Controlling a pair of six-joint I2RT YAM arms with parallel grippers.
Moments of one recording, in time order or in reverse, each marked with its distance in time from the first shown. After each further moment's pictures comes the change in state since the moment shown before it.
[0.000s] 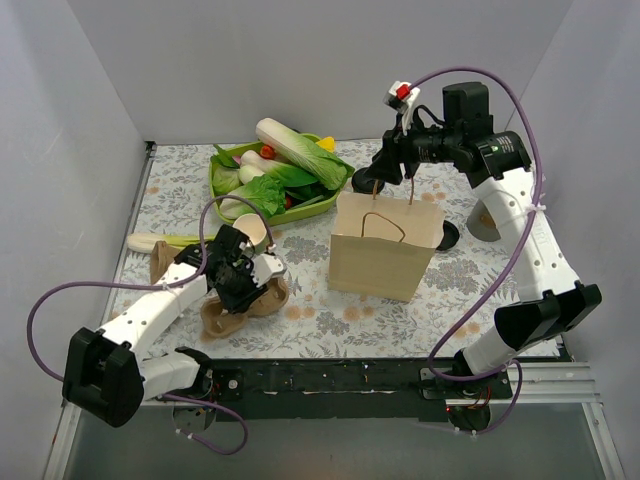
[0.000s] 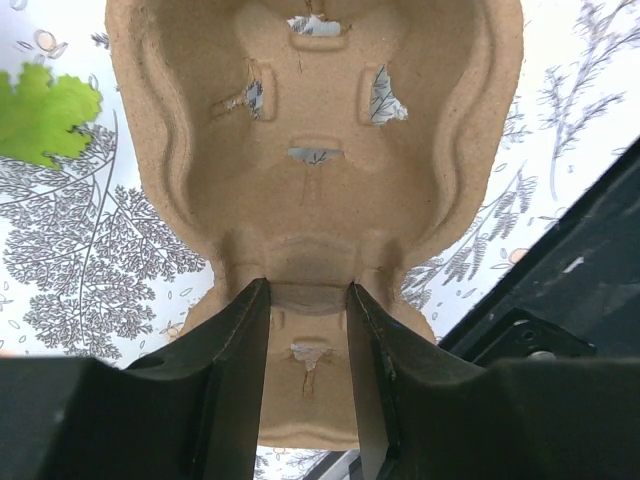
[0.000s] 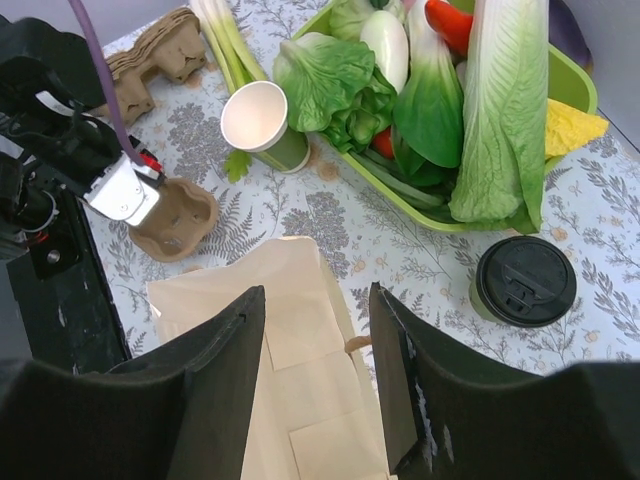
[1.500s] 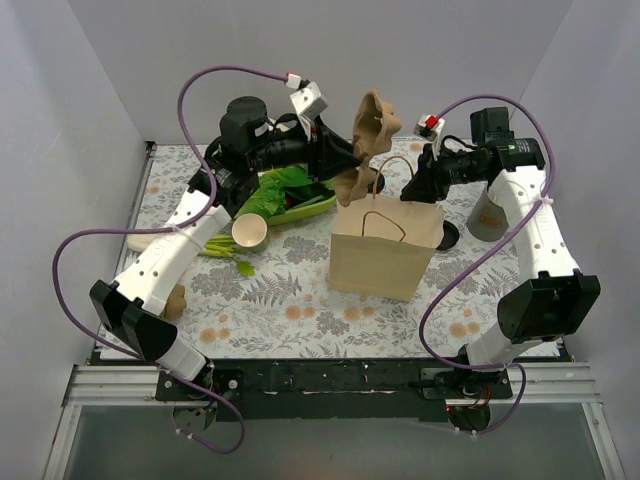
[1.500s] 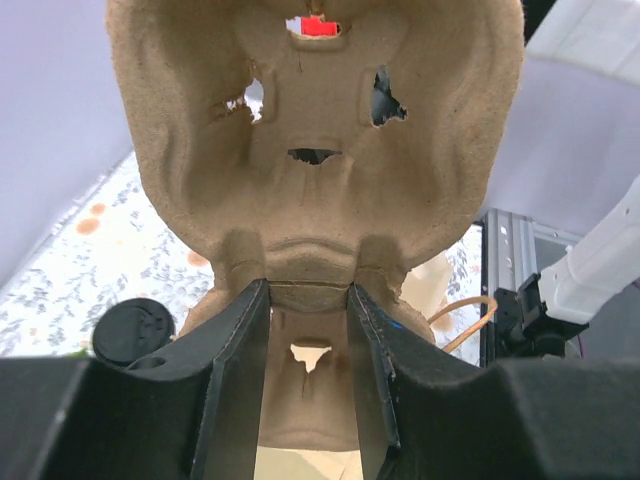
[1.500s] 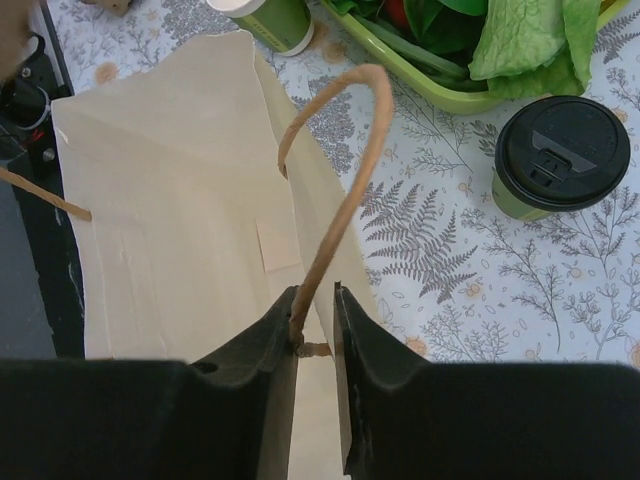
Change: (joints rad) left arm -0.143 0.384 1.023 0.633 0.510 -0.687; right arm -0.247 0.016 -0.182 -0.237 -0.201 -0.372
